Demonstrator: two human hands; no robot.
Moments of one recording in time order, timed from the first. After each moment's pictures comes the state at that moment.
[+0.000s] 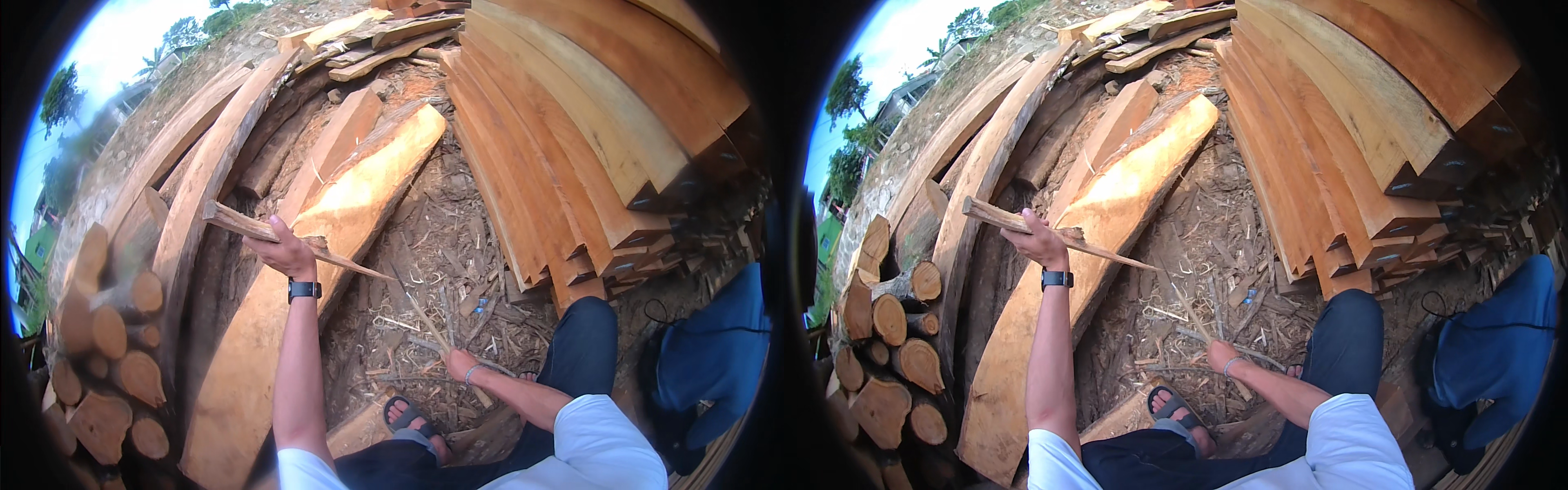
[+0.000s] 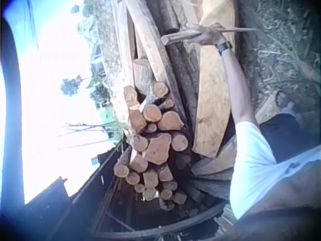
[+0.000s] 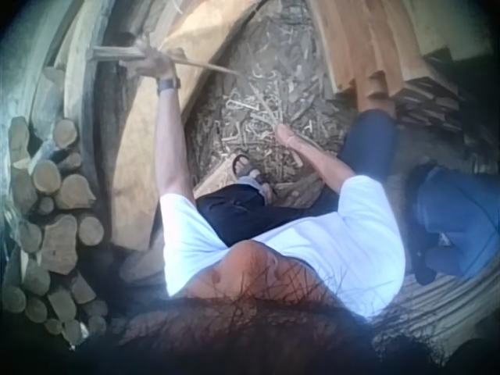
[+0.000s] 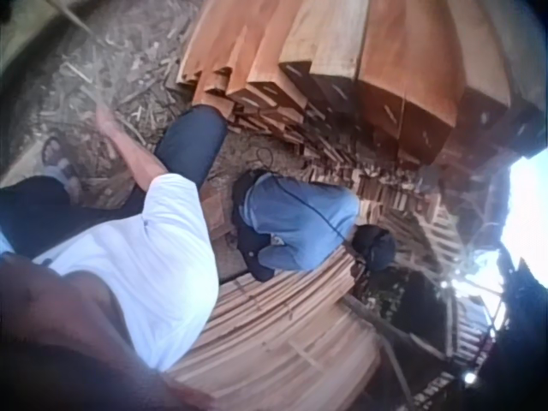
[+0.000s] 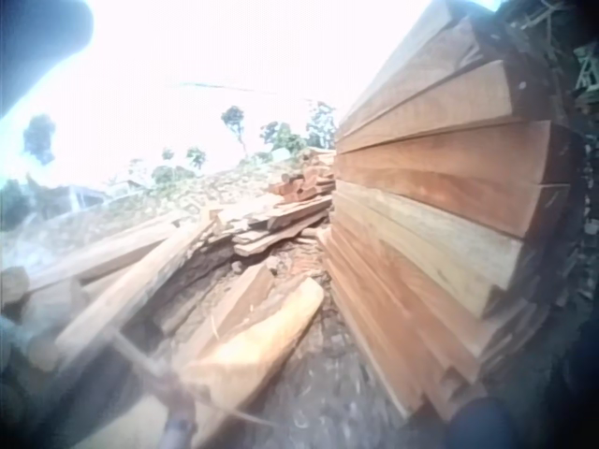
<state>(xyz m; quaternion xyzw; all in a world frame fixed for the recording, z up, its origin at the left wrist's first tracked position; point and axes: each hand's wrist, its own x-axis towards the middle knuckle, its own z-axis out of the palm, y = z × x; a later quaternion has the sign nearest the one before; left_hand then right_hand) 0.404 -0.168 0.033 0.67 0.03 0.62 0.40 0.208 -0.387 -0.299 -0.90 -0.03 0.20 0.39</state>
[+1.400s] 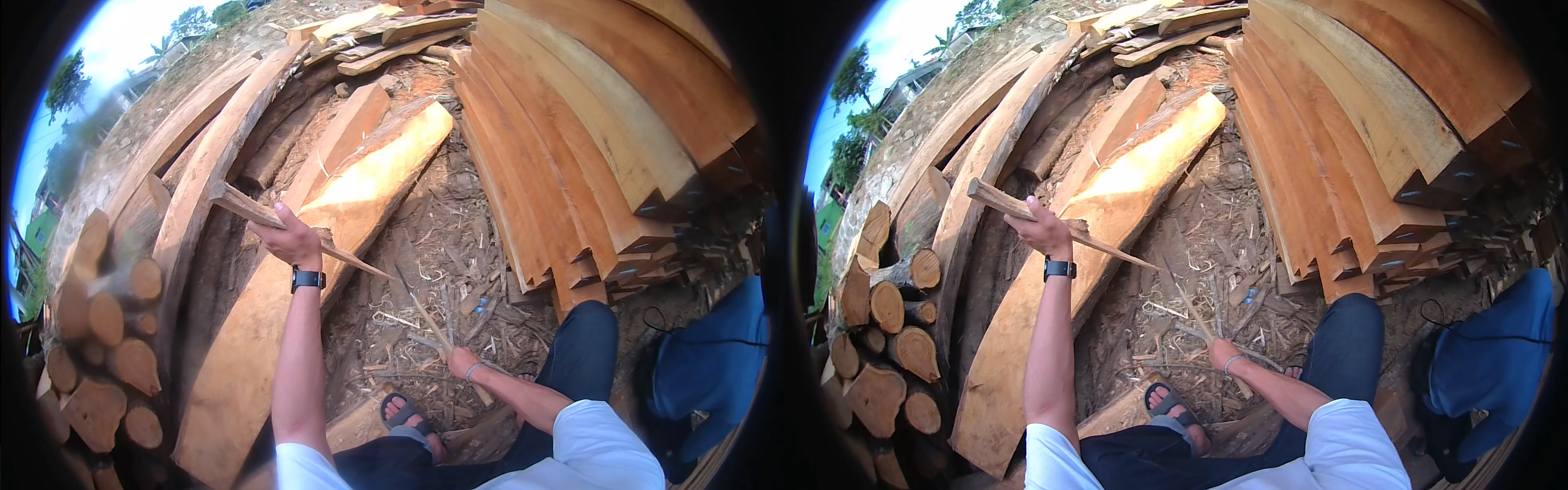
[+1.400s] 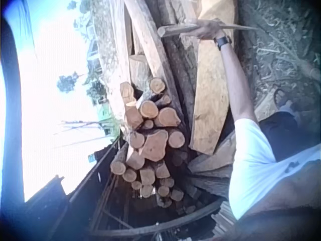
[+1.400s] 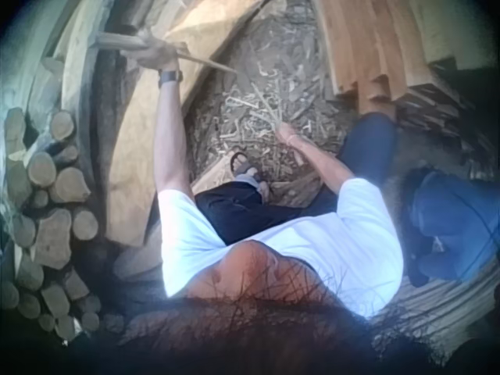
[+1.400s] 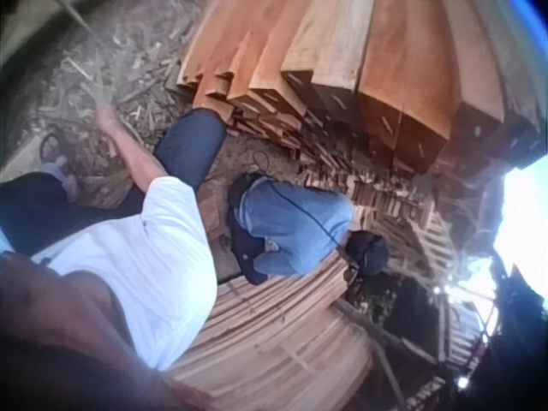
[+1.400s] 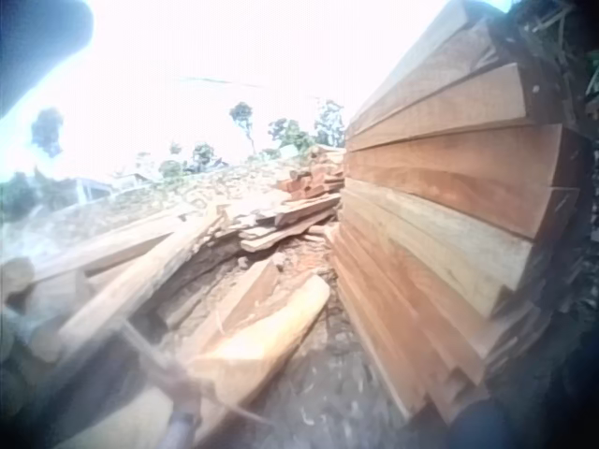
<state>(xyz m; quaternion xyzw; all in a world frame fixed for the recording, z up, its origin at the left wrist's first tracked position) 0.396 -0.174 0.044 0.69 0.08 0.62 0.36 0.214 -0.382 -0.306 -0.90 -0.04 0.22 0.37</state>
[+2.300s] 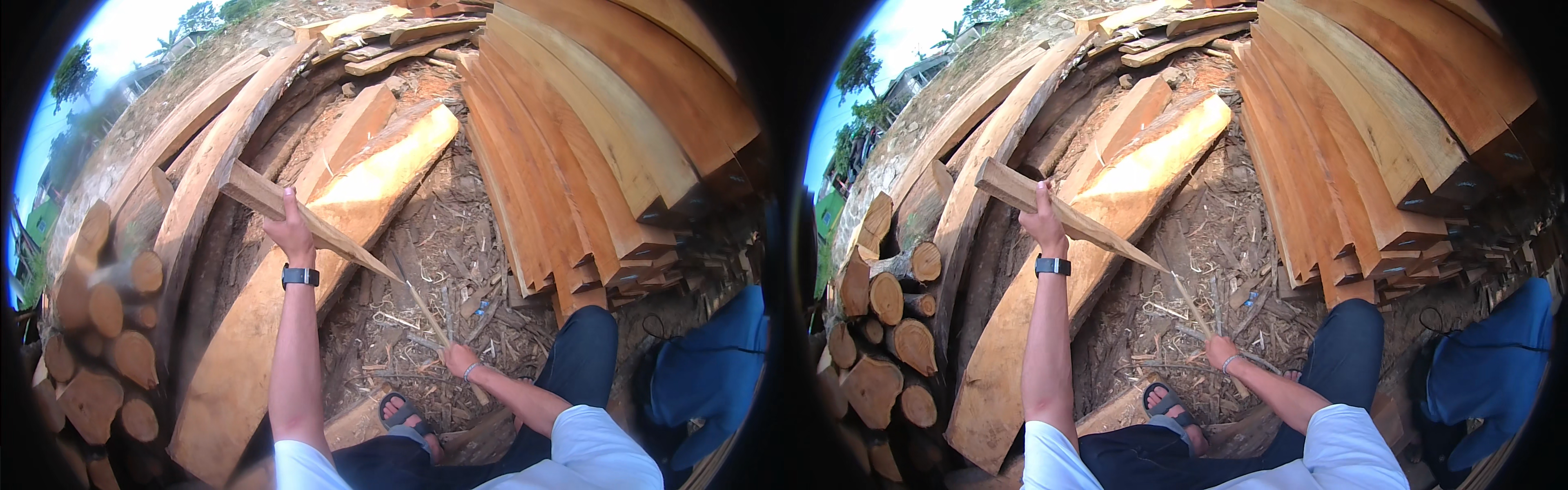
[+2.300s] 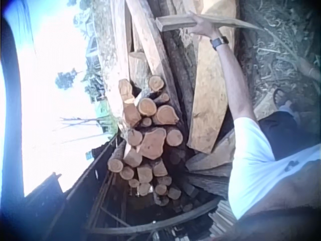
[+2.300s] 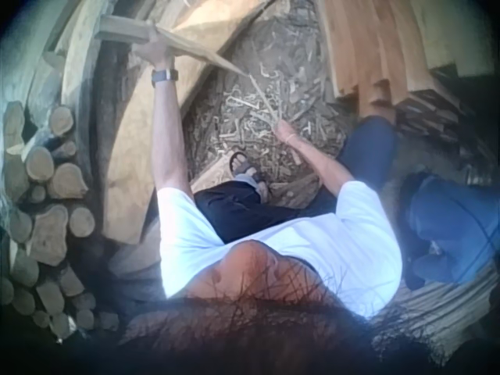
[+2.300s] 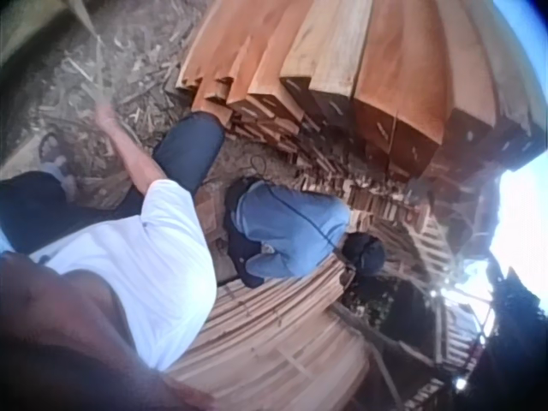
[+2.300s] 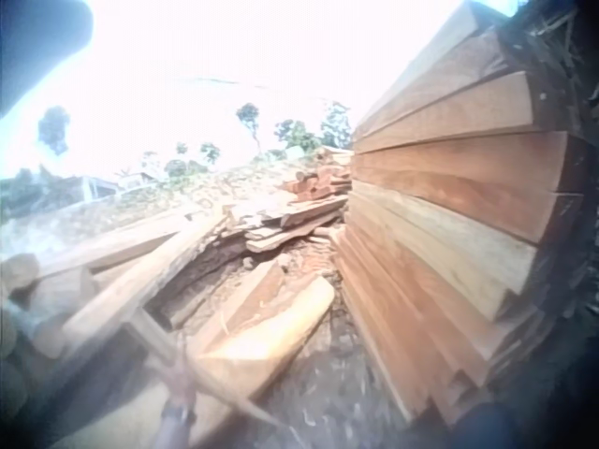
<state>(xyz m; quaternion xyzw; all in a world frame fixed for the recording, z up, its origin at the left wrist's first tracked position) 0.406 -0.159 0.052 0.66 -0.03 0.47 0.59 0.216 -0.381 -0.281 -0.90 0.00 0.17 0.40</state>
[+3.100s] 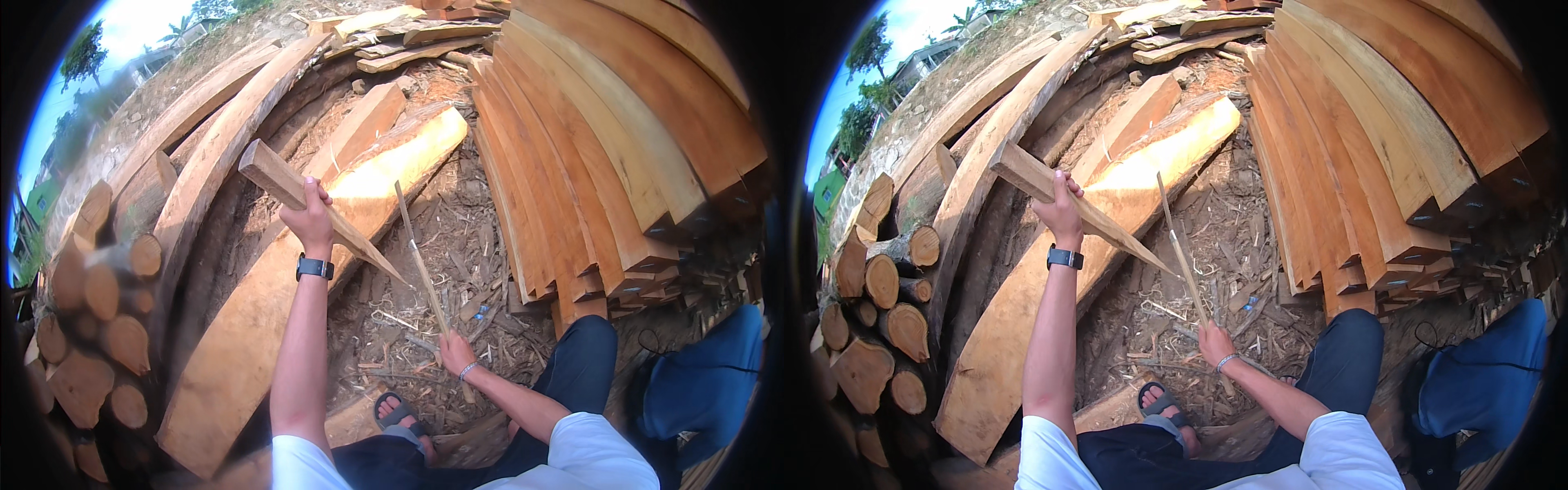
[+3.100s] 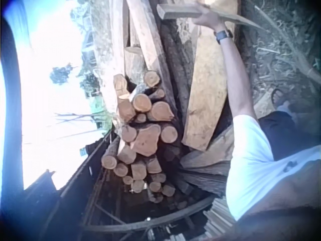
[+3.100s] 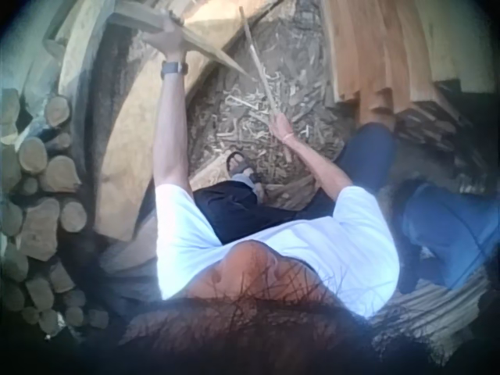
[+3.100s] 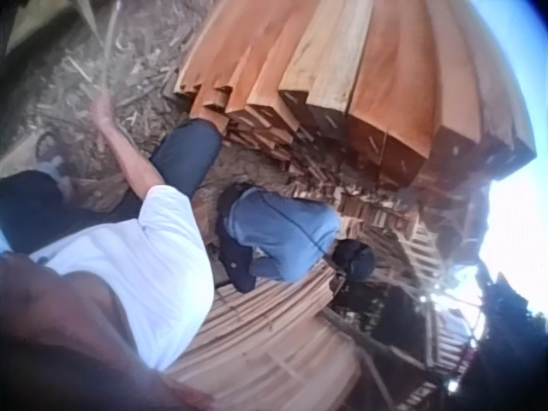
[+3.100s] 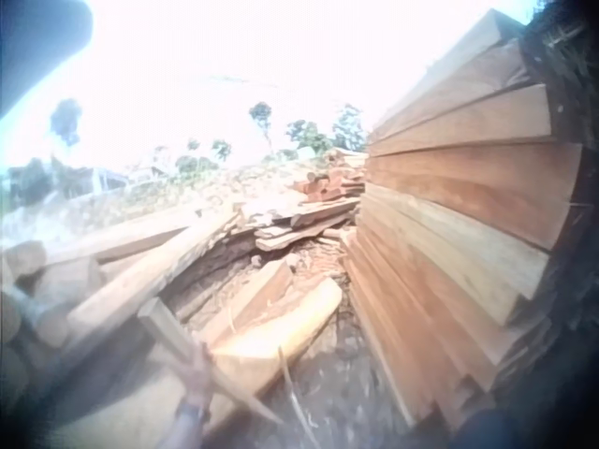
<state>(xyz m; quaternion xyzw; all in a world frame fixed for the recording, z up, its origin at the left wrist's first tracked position) 0.402 -0.174 0.054 0.64 -0.06 0.44 0.63 0.230 -0.369 -0.238 -0.89 0.01 0.06 0.46</state>
